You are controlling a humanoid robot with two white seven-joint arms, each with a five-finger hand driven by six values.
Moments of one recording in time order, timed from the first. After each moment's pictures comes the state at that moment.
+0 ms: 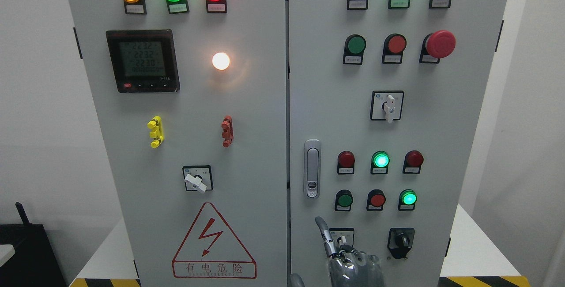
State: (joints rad) left arm 0.00 -0.04 0.00 0.05 0.11 -0.05 -0.06; right arm -0.15 0.11 0.34 -1.82 1.39 0.10 -0.20
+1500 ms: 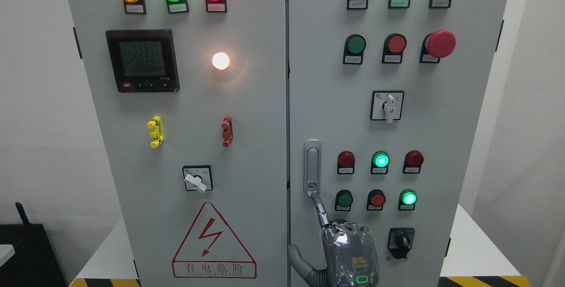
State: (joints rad) left arm 0.00 -0.04 0.00 0.05 0.11 -0.05 -0.06; right arm -0.29 0.12 0.33 -1.69 1.40 0.15 -0.18
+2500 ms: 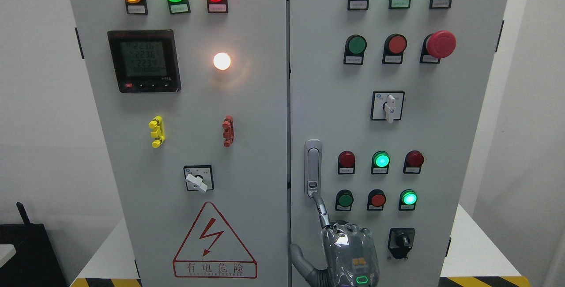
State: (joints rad) left arm 0.00 -0.04 0.00 0.05 0.11 -0.05 -0.06; right arm -0.29 0.13 0.33 -1.66 1.40 0.17 -0.19
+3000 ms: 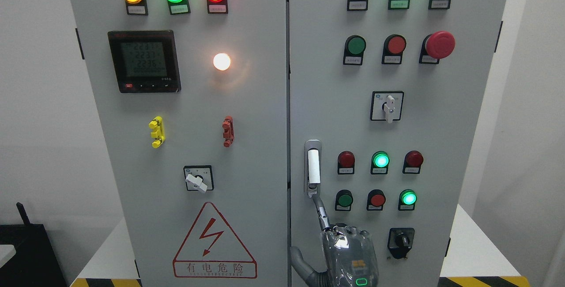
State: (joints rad) left arm 0.00 -0.04 0.00 0.05 0.11 -0.05 -0.06; right arm -0.28 0.13 0.33 -1.66 1.40 0.17 -0.18
